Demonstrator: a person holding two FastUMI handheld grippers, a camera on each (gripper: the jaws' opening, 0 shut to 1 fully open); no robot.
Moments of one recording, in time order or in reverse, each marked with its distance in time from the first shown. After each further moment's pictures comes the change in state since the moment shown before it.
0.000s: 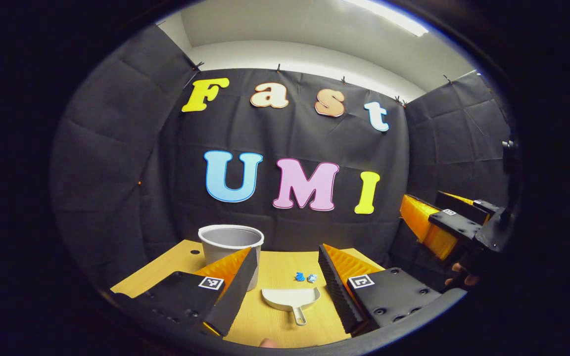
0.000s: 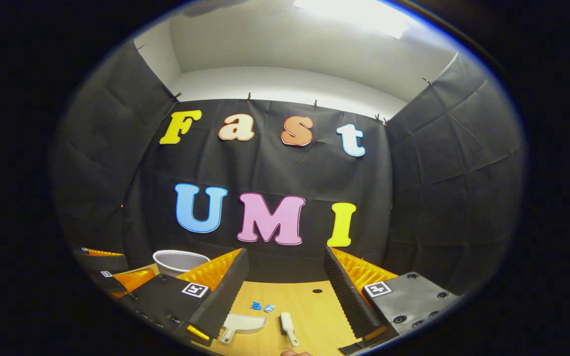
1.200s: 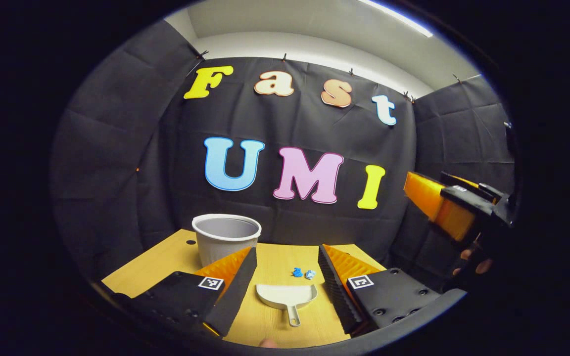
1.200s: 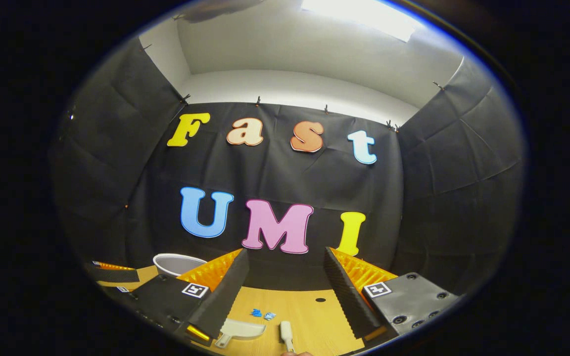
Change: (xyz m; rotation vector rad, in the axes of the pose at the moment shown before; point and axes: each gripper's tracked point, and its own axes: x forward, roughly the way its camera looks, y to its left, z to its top) left arm 0.051 -0.005 -0.036 -0.023 0.114 0.033; right arm 0.044 0.006 0.005 -0.026 0.001 0.053
